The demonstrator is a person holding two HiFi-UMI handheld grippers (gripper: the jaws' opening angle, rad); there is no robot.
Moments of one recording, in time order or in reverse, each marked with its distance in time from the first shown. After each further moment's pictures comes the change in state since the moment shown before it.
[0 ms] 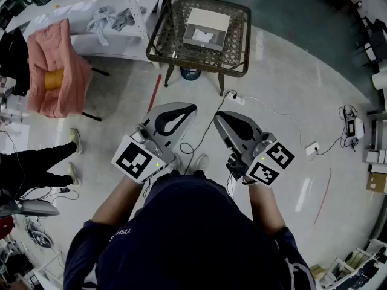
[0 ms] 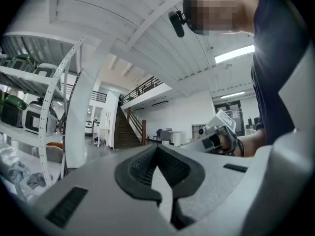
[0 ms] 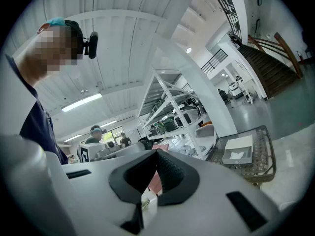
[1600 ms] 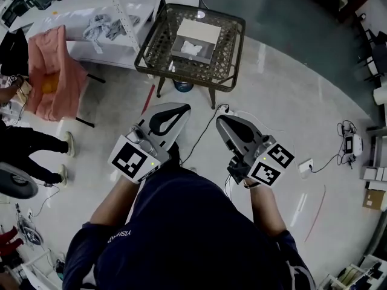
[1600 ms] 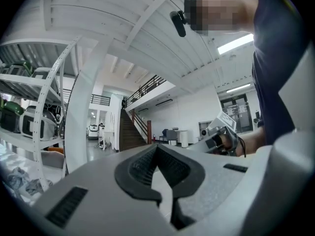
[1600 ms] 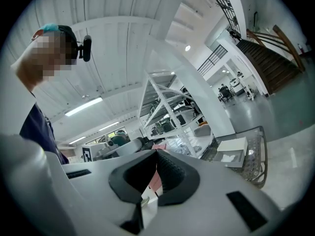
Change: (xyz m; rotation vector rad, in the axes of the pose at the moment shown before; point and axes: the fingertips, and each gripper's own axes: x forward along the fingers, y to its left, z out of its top) left arm 0.097 0.003 -0.011 0.052 -0.001 0.071; right arm -0.048 -0.103 0.026 0.031 0.015 0.043
